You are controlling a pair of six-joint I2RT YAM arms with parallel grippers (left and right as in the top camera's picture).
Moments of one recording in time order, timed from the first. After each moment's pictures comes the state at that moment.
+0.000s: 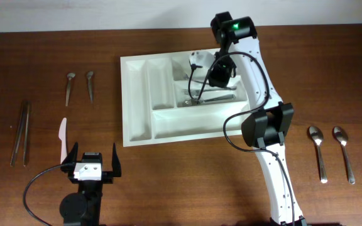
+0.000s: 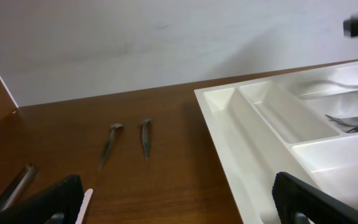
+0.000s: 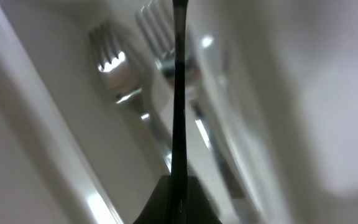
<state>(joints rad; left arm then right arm) 0.04 0.01 0.03 -0.11 0.02 0.14 0.26 2.72 2.85 -1.69 -0.21 -0.97</state>
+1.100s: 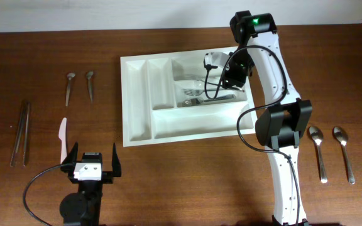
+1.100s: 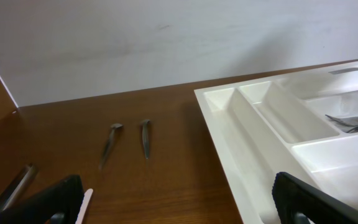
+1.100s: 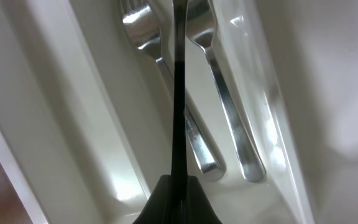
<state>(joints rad) 0.04 0.01 0.03 -0.11 0.02 0.14 0.17 2.59 2.67 -1.69 -0.26 -1.11</state>
